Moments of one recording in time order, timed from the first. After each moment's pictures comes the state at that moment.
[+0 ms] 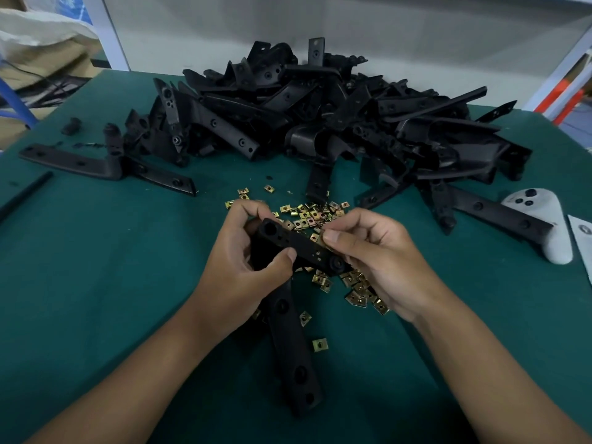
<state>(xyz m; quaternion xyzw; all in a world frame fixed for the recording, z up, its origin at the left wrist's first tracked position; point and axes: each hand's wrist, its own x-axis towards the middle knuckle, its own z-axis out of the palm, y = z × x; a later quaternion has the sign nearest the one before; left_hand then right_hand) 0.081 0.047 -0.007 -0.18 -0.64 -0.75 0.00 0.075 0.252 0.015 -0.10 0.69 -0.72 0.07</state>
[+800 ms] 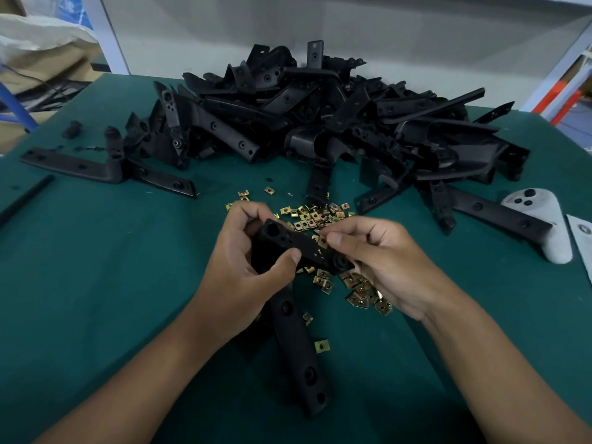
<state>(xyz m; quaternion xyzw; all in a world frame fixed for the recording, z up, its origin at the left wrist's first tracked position) 0.084 0.050 -0.003 -0.19 -0.63 -0.75 0.03 0.075 0.256 0.022 -0.05 0.70 -0.70 0.13</state>
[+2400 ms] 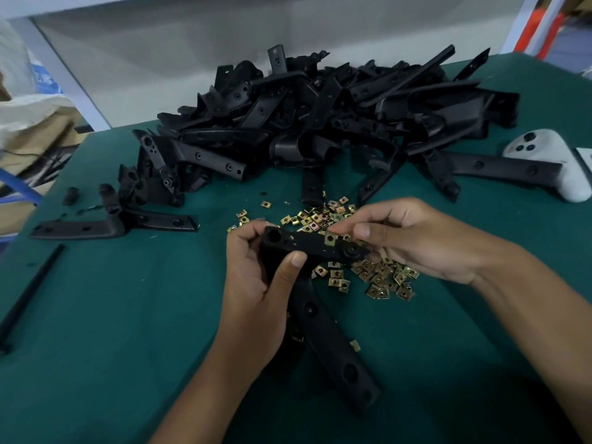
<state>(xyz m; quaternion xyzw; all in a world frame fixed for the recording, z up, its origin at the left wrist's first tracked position) 0.080 0.054 -0.013 -0.21 -0.67 -0.71 0.09 0.072 0.285 0.030 -0.12 0.72 -0.66 0.17</state>
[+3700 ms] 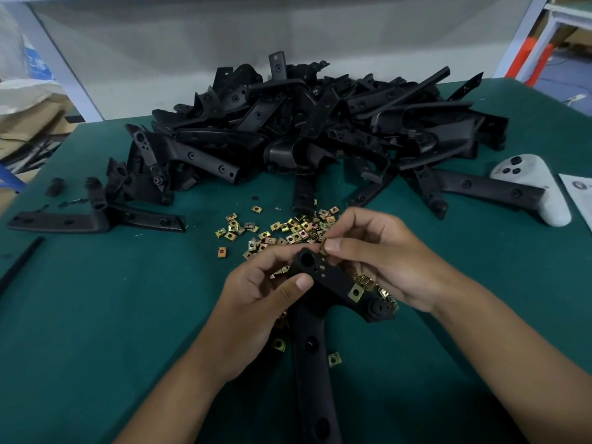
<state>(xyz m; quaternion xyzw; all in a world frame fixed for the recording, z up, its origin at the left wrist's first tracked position) 0.082 0.053 -0.002 -0.17 -0.60 -0.77 -0.15 0.077 0.260 0.030 -0.08 0.66 -0.74 0.11</state>
